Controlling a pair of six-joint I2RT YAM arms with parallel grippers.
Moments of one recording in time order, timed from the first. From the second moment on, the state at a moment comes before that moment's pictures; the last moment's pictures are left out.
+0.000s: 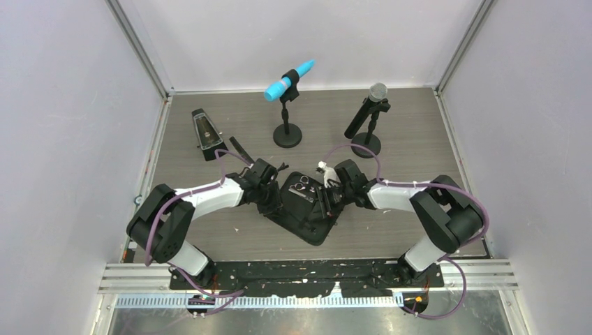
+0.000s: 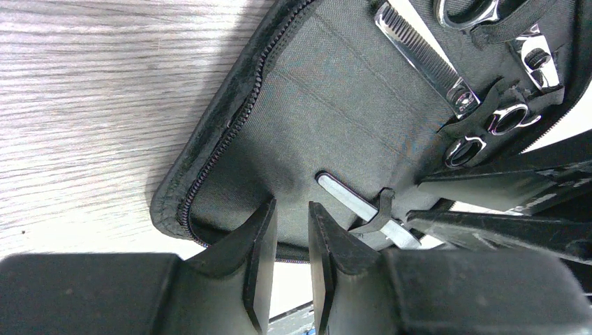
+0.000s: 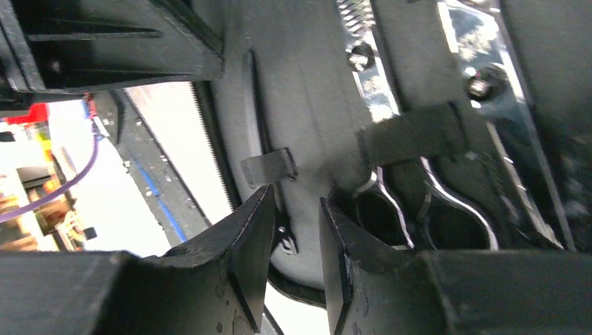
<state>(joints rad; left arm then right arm) -0.65 1.52 0.75 -0.34 0.21 -0.89 0.61 1.60 0.64 0.06 -0.65 0.43</state>
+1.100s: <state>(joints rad) -0.65 1.50 0.73 -0.32 0.21 -0.89 1.01 1.35 0.29 0.53 -0.02 0.30</state>
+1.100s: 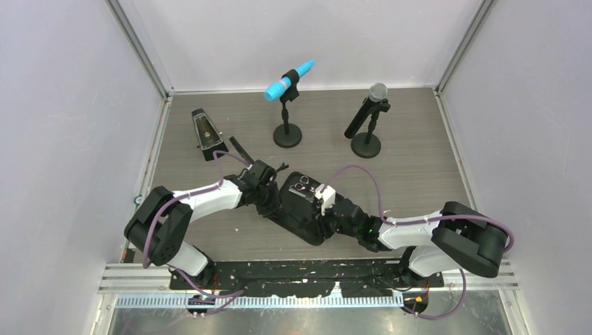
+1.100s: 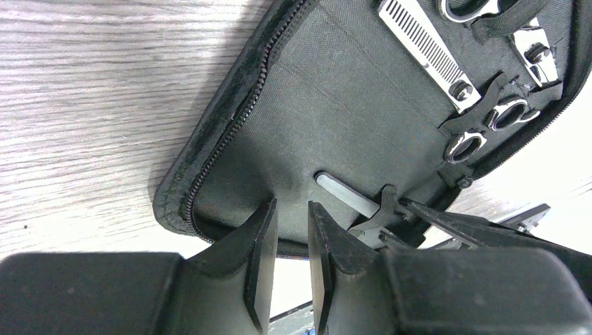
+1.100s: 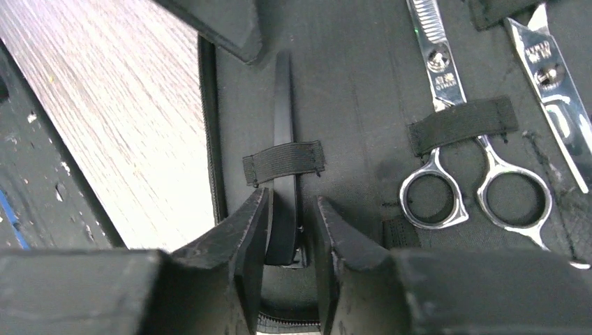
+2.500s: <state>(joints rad) -0.65 1.46 0.68 -0.29 0.21 -0.92 0.67 1.07 0.26 0.33 -0.31 0.69</state>
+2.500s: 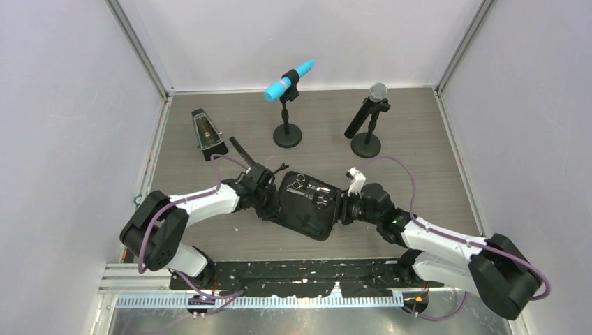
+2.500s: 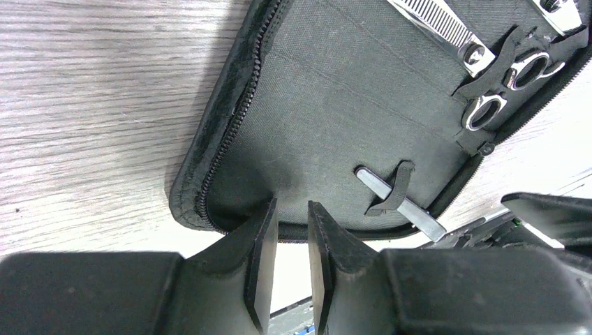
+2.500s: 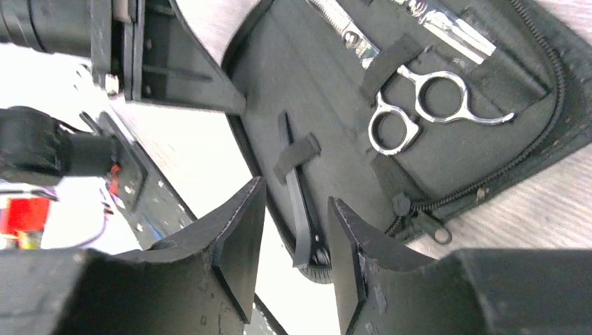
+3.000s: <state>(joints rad) -0.65 1.46 0.69 -0.33 0.19 -0.92 1.01 1.02 0.37 -0.07 0.07 0.44</state>
